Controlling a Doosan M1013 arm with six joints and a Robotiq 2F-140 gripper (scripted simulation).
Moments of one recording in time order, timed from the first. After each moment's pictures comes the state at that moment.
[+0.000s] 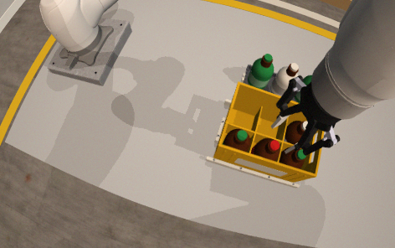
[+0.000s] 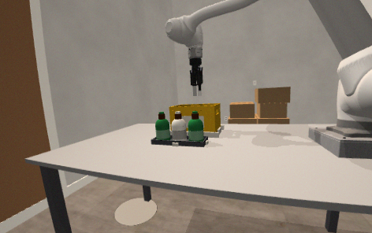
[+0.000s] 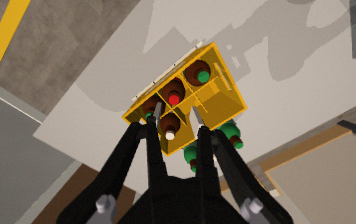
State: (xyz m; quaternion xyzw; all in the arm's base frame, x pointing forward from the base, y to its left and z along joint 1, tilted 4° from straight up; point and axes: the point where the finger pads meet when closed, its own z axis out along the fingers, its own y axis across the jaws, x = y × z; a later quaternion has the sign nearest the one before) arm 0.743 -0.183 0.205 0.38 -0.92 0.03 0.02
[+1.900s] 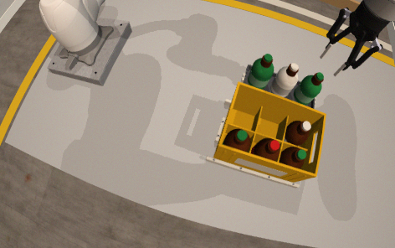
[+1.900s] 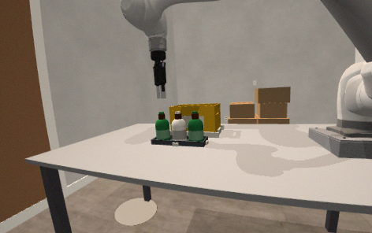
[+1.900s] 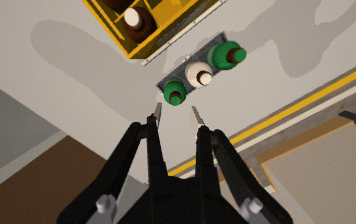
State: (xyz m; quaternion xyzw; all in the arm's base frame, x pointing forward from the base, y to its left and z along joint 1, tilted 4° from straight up) arm 0.851 0.081 0.187 0.41 -0.91 0.03 0.02
